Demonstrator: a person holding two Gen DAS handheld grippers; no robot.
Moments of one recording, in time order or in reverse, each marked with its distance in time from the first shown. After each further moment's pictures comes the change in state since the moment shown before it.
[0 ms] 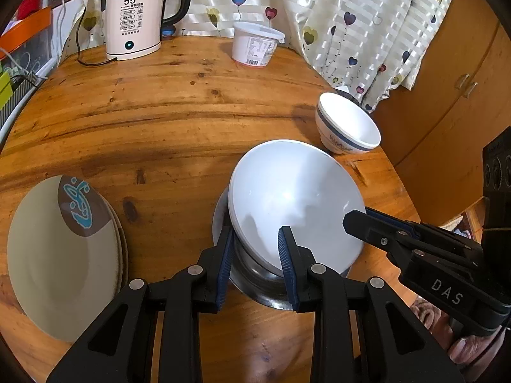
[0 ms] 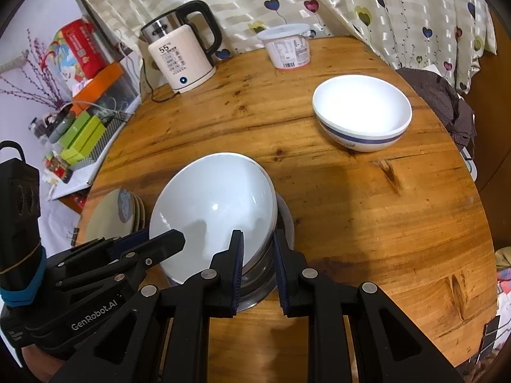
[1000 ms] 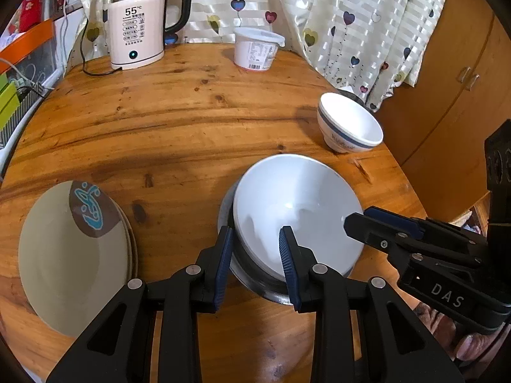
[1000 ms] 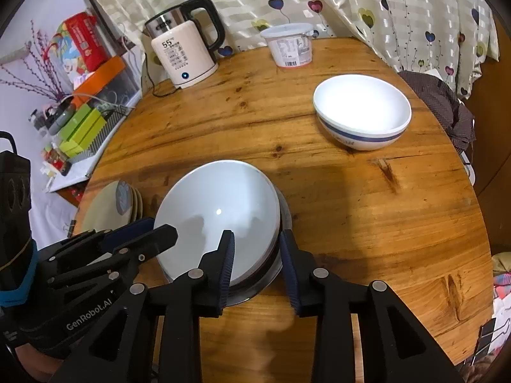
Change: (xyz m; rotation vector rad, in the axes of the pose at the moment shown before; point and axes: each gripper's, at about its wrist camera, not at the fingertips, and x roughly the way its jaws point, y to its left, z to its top) left arm -0.006 -0.006 -0.001 0.028 -0.030 0.051; right arm -0.002 0.001 -0.005 -0.028 -0.001 -0.012
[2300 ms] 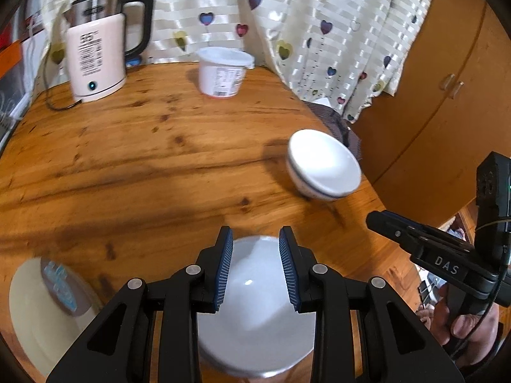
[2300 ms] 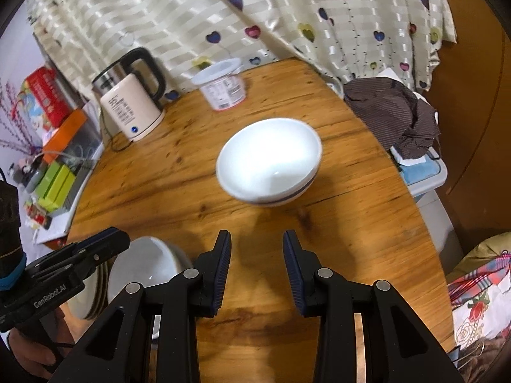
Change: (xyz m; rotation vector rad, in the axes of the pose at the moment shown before) left arm 0.023 -0.027 0.067 0.059 -0.021 -0.120; right arm -0.024 -0.082 0.041 0.160 -0.112 -0.092
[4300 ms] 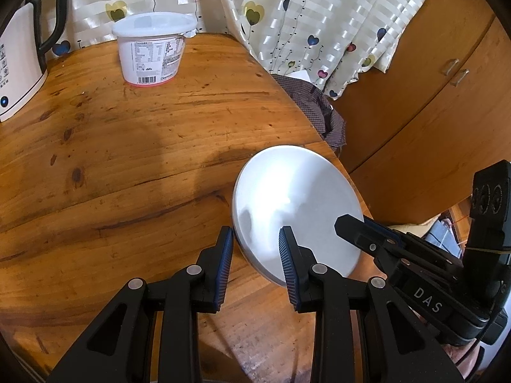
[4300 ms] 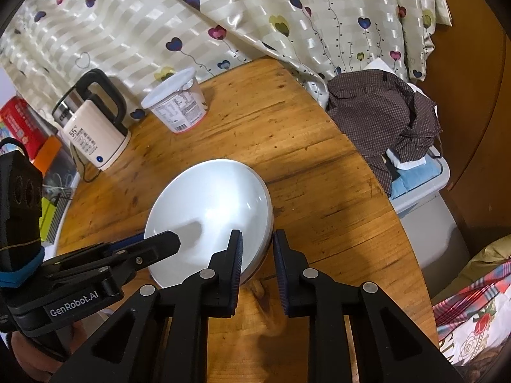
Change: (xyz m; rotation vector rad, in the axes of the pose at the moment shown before) left arm 0.118 -0.036 0.069 0.026 0.154 -0.107; right arm 0.065 -0.052 0.058 0.073 0.015 -0.012
